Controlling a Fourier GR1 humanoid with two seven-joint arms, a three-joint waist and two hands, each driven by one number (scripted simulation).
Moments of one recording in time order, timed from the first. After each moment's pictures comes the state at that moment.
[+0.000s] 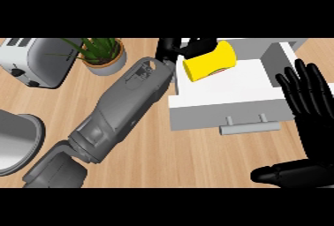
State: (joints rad) left arm -1.28 0.00 -0.40 -0.47 0.54 0.42 -0.36; right arm -0.10 -0.09 -0.07 -2.02 -0.17 0.19 0.12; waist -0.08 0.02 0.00
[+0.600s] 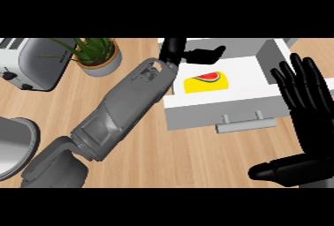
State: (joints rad) left arm -1.33 0.00 -0.57 -0.38 0.59 0.48 -0.32; right arm -0.15 -0.09 -0.07 -2.00 -0.20 0.20 0.11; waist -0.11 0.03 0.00
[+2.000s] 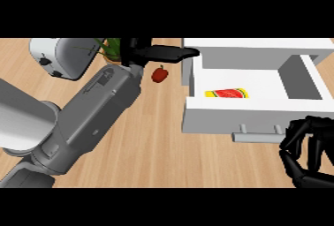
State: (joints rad) left arm -1.05 0.17 -0.41 -0.83 0.79 0.41 -0.39; right arm -0.03 -0.25 -0.10 -2.12 -0.20 0.38 0.16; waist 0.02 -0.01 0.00
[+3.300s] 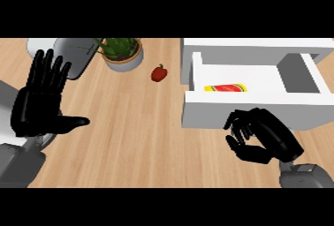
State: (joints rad) left arm -0.27 0.55 -0.24 -1.48 0.85 0.18 -0.34; right arm -0.14 -0.31 0.21 -1.66 0.62 0.22 -0.16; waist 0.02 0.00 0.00
